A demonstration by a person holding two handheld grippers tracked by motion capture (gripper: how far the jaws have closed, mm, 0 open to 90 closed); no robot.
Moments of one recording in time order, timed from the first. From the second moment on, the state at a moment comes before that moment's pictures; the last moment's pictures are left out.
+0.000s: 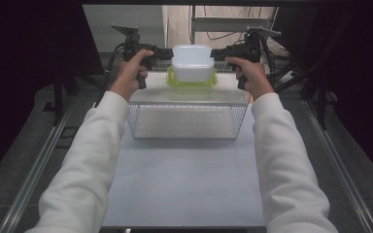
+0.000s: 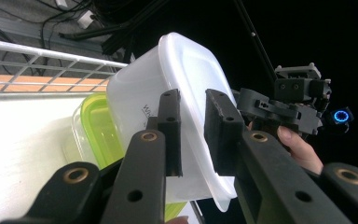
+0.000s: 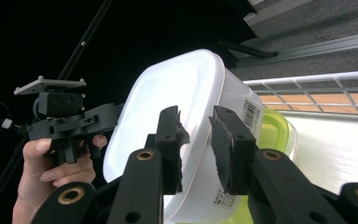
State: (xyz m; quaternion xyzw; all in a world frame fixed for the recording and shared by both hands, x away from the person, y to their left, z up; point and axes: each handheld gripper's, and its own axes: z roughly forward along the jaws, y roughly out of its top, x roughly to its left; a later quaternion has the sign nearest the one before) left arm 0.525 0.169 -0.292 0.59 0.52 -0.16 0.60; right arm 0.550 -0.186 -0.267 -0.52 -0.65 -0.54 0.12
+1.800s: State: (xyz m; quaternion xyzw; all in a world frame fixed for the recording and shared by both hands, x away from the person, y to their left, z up) left arm 0.321 0.171 -0.362 0.73 0.39 0.05 0.56; right arm 0.376 -0.243 -0.342 -0.34 -0.76 -0.55 -0.03
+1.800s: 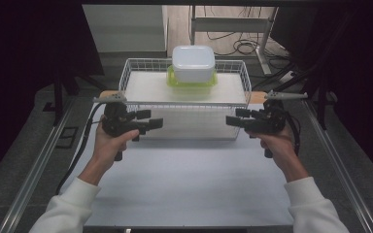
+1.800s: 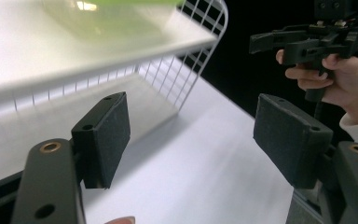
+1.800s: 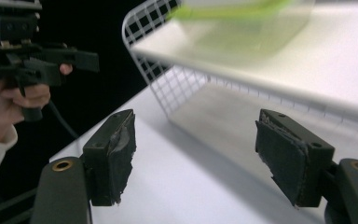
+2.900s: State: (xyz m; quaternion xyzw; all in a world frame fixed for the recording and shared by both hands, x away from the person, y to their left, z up) left arm 0.278 0.182 -0.469 0.76 0.45 0.02 0.47; right arm 0.329 -0.253 -0.451 -0.37 -0.80 -0.48 0.01
